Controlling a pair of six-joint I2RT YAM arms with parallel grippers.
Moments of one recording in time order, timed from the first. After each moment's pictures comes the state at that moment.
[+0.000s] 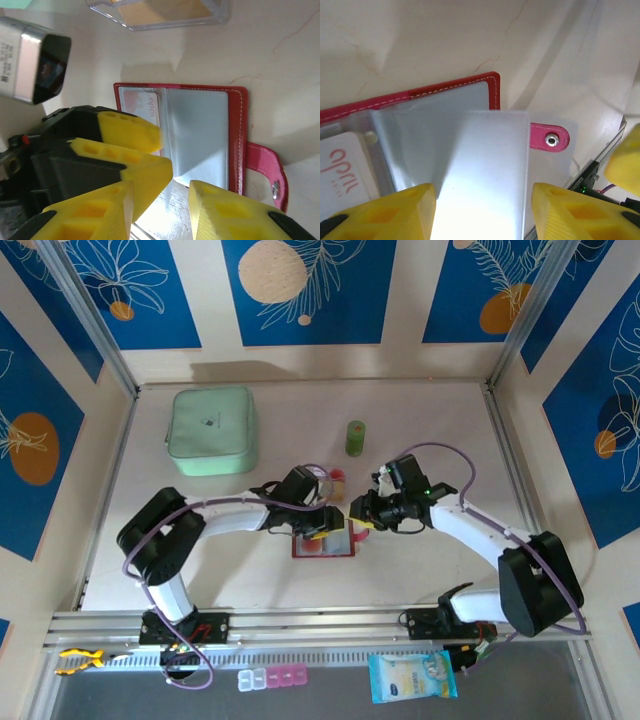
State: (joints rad) left arm -0.82 1.75 0.94 -0.12 0.48 -0.96; right arm 0.44 1.29 0.71 -0.44 -0.57 0.75
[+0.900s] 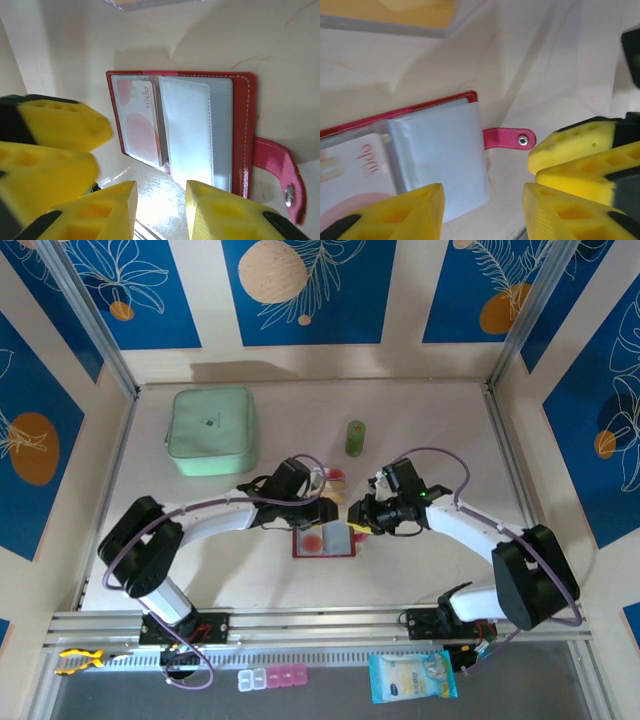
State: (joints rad) left arm -0.77 1.60 0.92 -0.18 0.42 -0.90; right arm 0.47 1.36 0.69 -0.40 -0.61 0.77
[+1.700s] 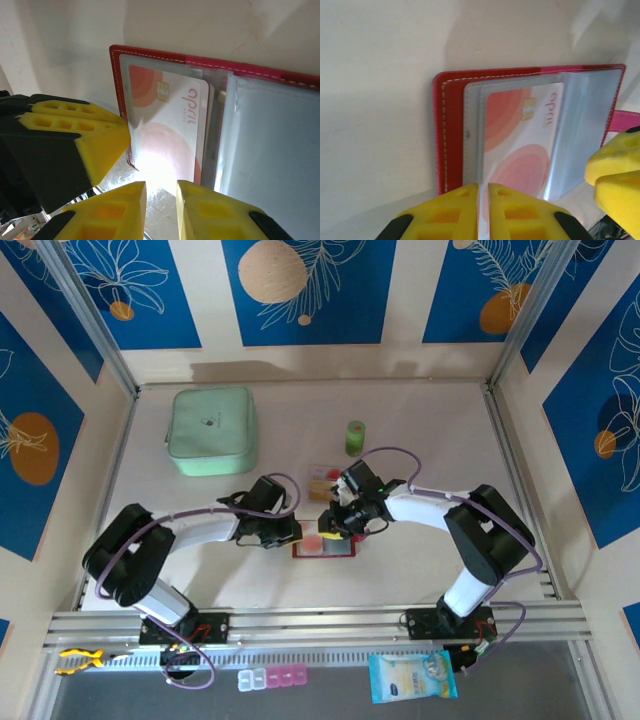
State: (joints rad) left arm -0.68 1.55 0.70 -0.22 0.40 -0.86; right arm 0.66 1.65 0.84 -0.31 -0.61 0.80
